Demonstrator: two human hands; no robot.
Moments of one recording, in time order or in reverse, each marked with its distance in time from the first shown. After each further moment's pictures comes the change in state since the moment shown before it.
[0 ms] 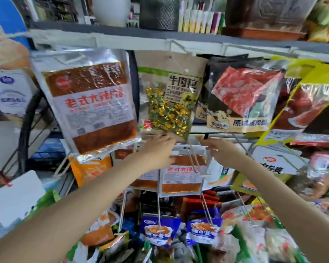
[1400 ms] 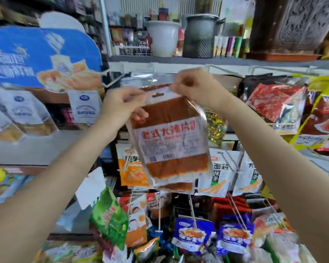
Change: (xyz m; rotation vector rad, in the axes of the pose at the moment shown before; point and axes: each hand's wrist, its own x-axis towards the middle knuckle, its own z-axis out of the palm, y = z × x) left_hand -0.168 -0.099 -0.125 -1.069 0.784 -0.133; right_hand -0.042 -0.253 -0.036 0.098 0.352 -0.663
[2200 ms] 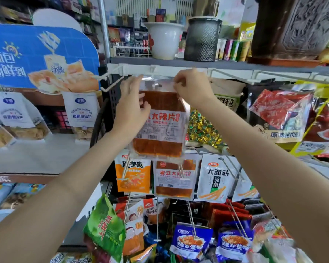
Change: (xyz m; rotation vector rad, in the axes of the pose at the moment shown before) left_hand 0.044 -0.039 0.016 0.503 0.129 0.292; right_hand 0.049 0.020 0.030 -0.237 0.179 0.186
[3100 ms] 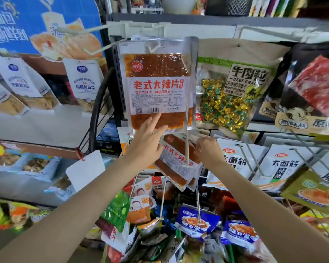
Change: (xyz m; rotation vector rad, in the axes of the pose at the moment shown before) left_hand -0.094 -0.047 0.072 0.465 -0.527 -0.053; right_hand -0.121 0.146 0.145 -0.233 -0.500 0.173
